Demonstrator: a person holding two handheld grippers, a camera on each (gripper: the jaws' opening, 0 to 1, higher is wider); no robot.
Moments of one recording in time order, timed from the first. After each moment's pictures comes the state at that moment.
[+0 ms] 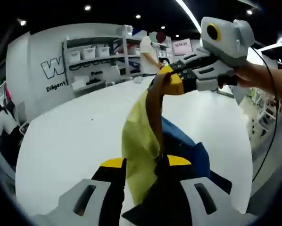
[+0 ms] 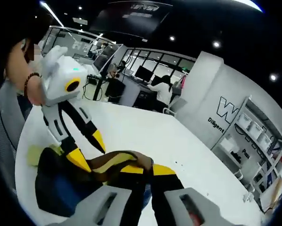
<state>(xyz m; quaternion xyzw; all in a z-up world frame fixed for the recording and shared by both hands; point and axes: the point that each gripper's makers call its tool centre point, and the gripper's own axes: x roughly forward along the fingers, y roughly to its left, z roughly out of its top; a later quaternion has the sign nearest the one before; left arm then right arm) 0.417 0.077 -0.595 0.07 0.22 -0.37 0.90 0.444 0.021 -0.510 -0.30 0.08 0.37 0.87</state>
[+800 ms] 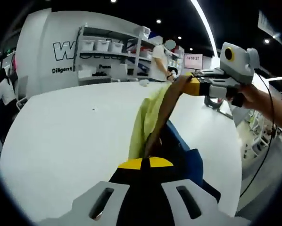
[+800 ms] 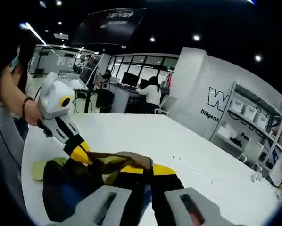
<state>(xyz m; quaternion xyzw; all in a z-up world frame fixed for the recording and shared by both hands) 0.419 0.096 -0.580 0.01 0.22 -0.36 0.91 0.444 -0.011 -0.506 -0.20 0.09 0.34 0.92</state>
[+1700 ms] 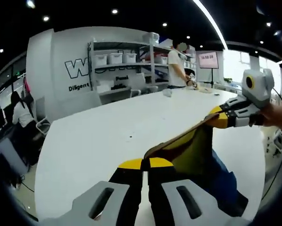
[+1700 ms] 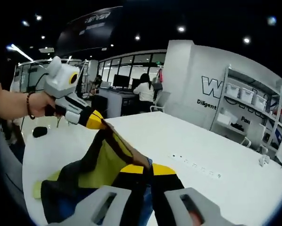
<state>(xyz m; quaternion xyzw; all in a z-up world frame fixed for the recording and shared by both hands) 0.513 0.135 -0.522 0.08 0.18 -0.29 0.94 0.497 -0.003 -0.514 -0.11 0.13 0.31 0.93</state>
